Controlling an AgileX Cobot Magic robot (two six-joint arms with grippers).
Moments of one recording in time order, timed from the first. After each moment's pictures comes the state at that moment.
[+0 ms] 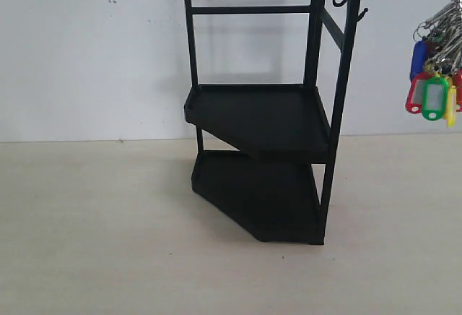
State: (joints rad) left arm 0.01 0.00 0.00 0.03 0.27 0.10; right arm 0.19 0.90 -0.99 -0.46 0.42 0.33
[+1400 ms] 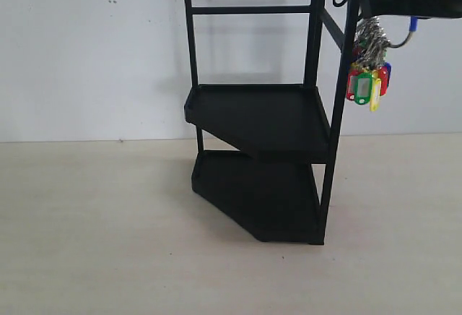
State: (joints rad) left arm 0.01 0.00 0.00 0.03 0.26 0.10; right arm 0.22 1.32 -1.20 -0.64 0.32 0.44
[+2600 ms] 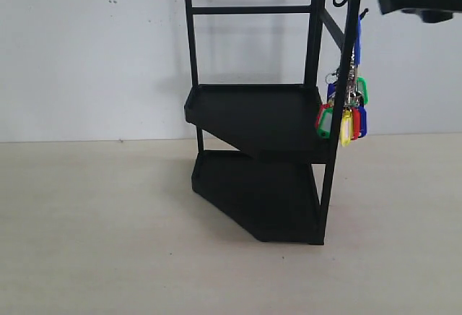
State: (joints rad) left arm 0.01 0.00 0.00 0.03 0.26 0.10; right arm 0.31 1.19 -1.21 -0.64 0.57 0.46
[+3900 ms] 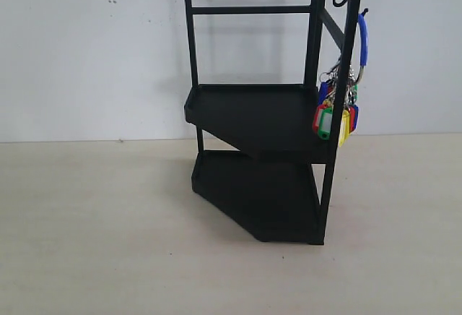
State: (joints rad) left arm 0.01 0.00 0.00 0.03 0.26 0.10; right arm 0.32 0.72 -0.84 -0.60 0.86 0.66
